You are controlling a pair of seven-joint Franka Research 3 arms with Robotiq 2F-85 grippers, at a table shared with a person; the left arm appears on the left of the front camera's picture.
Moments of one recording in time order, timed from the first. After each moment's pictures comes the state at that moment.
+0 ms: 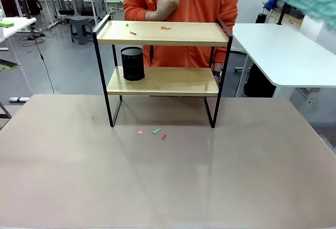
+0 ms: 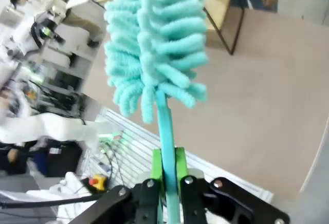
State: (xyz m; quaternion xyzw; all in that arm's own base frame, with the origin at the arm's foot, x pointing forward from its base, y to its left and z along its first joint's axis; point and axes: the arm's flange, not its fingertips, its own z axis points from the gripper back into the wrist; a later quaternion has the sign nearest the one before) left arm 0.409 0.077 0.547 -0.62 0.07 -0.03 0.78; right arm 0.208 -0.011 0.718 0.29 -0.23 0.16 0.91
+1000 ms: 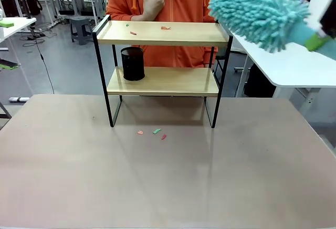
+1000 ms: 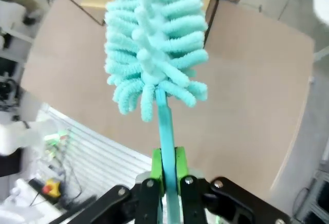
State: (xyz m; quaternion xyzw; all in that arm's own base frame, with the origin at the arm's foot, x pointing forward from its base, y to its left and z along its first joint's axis) left arm 0.409 0.077 0.547 -0.62 0.07 -0.03 0.78; right arm 0.265 0.111 0.708 0.13 -0.20 0.18 0.95
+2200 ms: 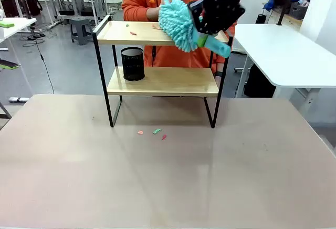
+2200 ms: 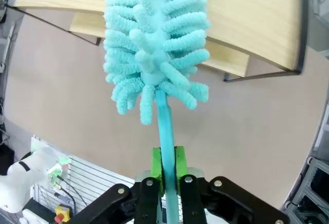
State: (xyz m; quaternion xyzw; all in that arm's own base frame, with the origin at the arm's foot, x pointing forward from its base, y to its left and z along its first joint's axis) left arm 0.409 0.077 0.547 -0.62 0.07 -0.03 0.78; right arm 0.388 0.297 0.662 0.07 -0.14 0.16 0.97
